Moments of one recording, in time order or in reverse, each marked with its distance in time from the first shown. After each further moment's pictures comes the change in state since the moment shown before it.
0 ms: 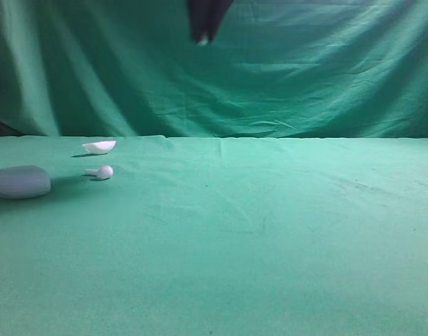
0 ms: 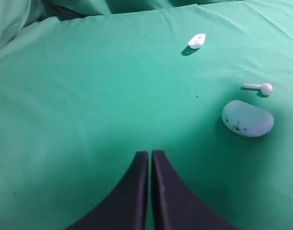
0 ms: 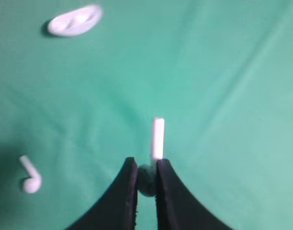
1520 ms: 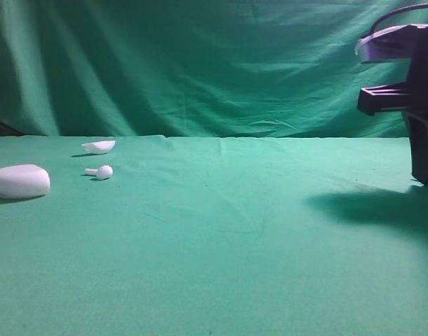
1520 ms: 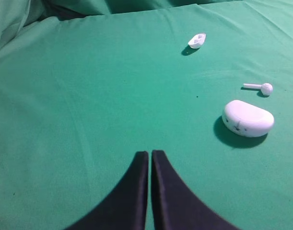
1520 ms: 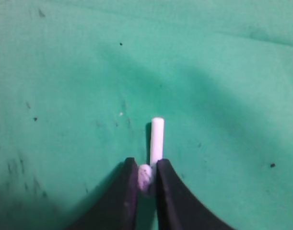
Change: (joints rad) left arm 0.000 0.000 0.000 0.000 0.000 0.000; right arm -0.338 -0.481 1.276 -0.092 -0.624 0.183
